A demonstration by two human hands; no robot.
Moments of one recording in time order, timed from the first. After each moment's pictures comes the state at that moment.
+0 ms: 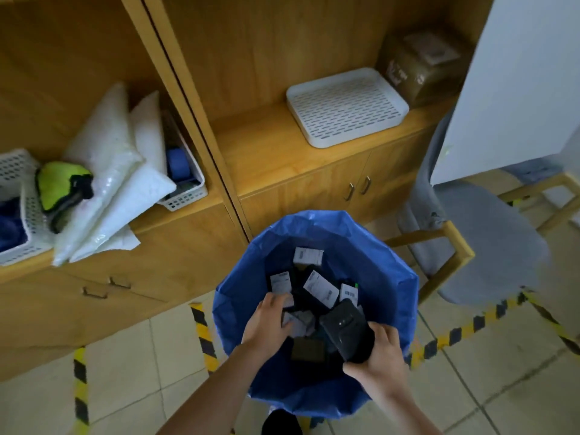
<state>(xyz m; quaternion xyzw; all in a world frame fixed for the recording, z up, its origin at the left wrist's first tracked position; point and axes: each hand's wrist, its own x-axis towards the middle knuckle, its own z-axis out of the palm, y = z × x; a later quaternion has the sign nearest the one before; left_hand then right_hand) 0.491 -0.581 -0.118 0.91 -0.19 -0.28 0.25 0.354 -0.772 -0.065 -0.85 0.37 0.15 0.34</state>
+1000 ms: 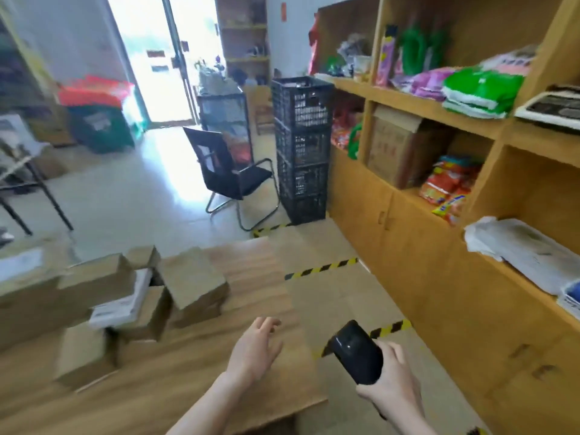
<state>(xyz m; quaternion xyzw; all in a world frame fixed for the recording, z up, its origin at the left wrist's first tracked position) -0.154 -0.195 0.095 0.79 0.55 0.15 0.24 0.095 -0.306 0.102 -0.83 -0.46 0.25 0.19</state>
